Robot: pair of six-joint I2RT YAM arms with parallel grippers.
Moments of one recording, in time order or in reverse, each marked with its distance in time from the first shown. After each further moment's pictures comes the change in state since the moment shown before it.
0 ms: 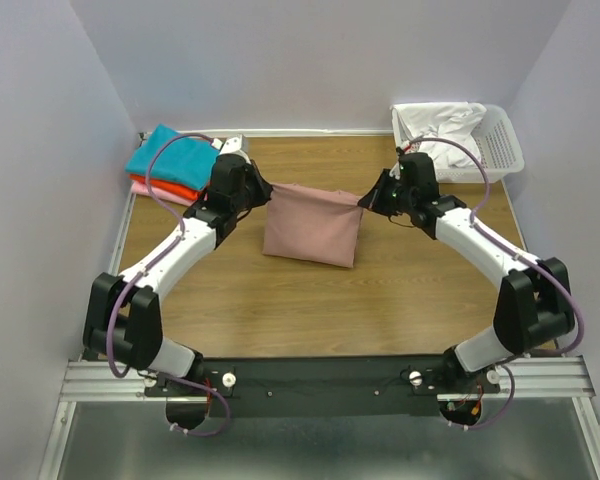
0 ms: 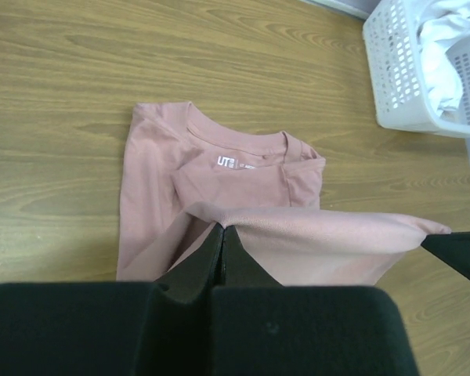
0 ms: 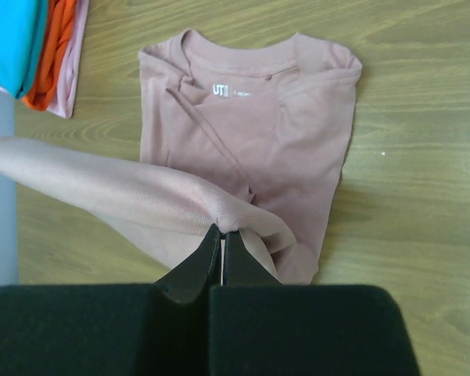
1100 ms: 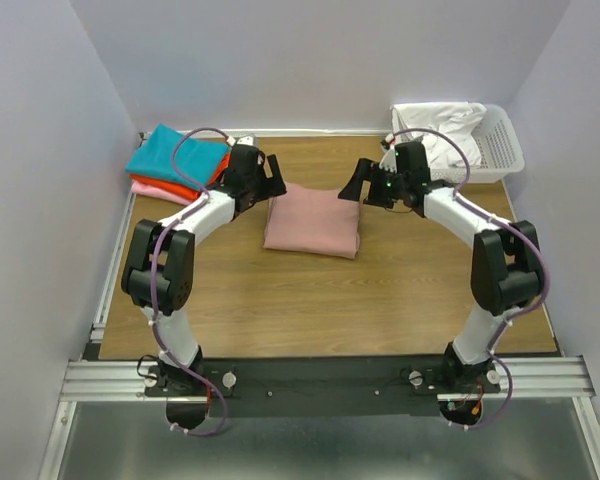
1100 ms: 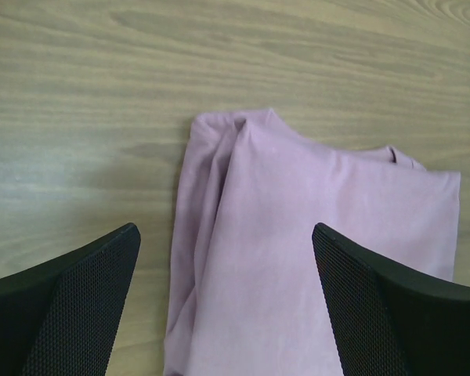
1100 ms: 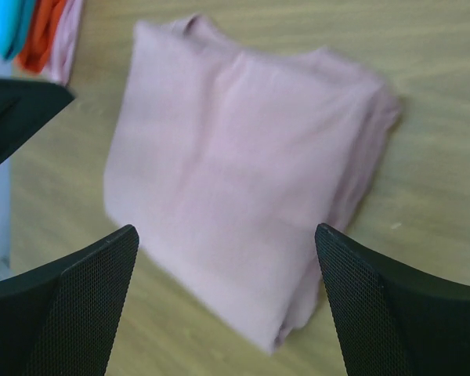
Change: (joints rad) left arm 0.058 0.419 0.264 -0.067 -0.021 0.063; right arm -0.094 0.341 0.211 0.042 -0.265 -0.141
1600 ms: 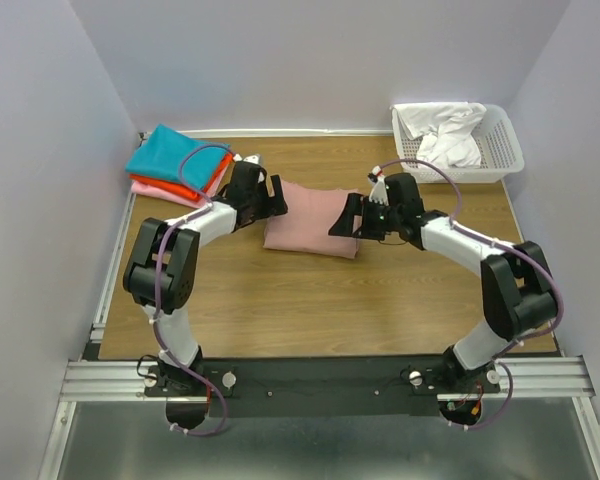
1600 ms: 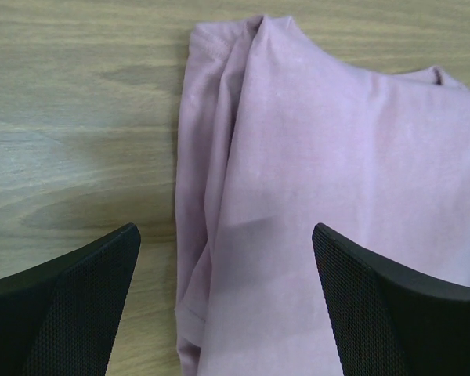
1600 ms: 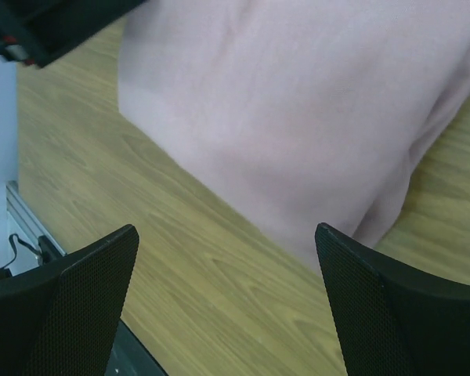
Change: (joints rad) left arm -0.012 -0.030 -0.166 0.065 0.082 0.037; right arm 0.125 -0.179 -0.312 0.087 -0.060 0.034
